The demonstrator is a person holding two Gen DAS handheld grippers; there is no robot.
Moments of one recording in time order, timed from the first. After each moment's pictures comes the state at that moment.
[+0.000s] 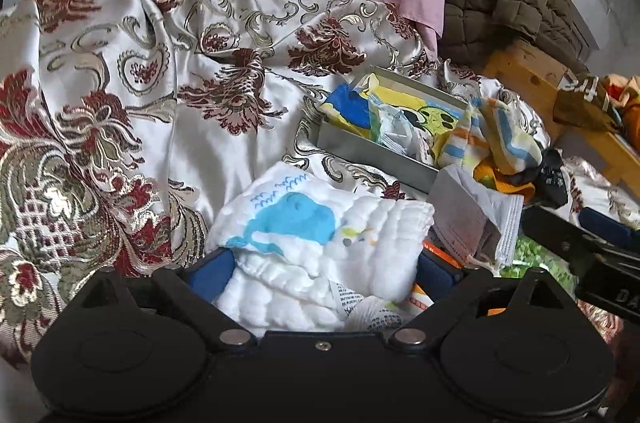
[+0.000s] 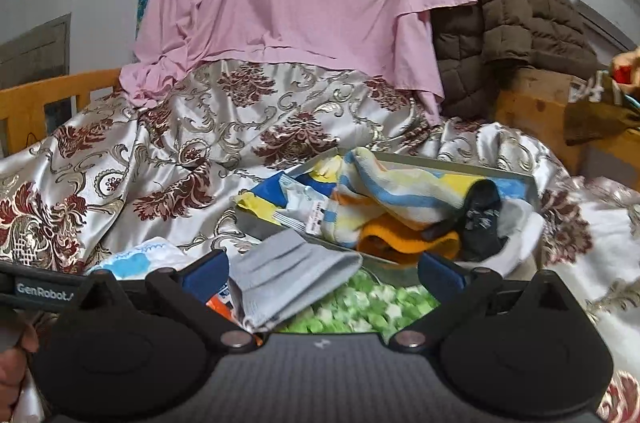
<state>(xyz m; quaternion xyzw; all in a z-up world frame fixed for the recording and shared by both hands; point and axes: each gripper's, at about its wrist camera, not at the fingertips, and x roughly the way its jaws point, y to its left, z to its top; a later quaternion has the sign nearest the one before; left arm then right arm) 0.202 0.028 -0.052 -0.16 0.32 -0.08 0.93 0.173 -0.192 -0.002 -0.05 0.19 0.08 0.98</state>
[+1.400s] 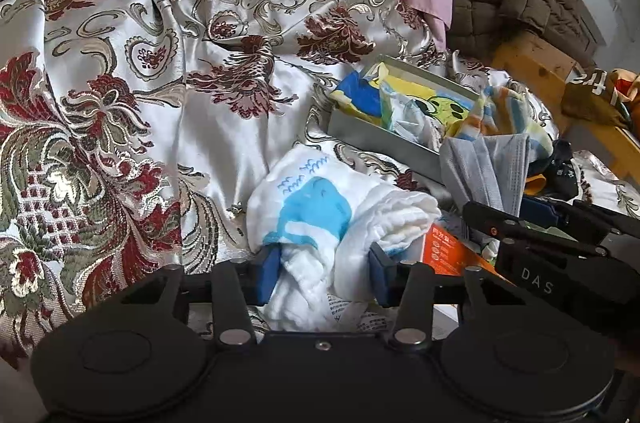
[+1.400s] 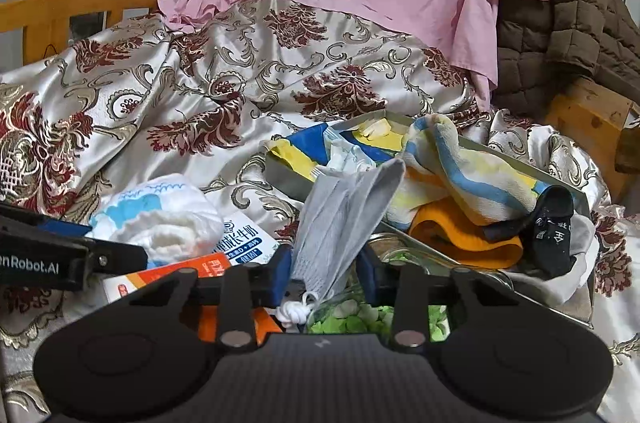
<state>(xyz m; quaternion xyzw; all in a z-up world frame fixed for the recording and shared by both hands) 0.202 0.032 -0.058 -0.15 0.34 -0.07 0.93 0.207 -0.151 -0.029 -0.14 0.25 0.11 0.95</state>
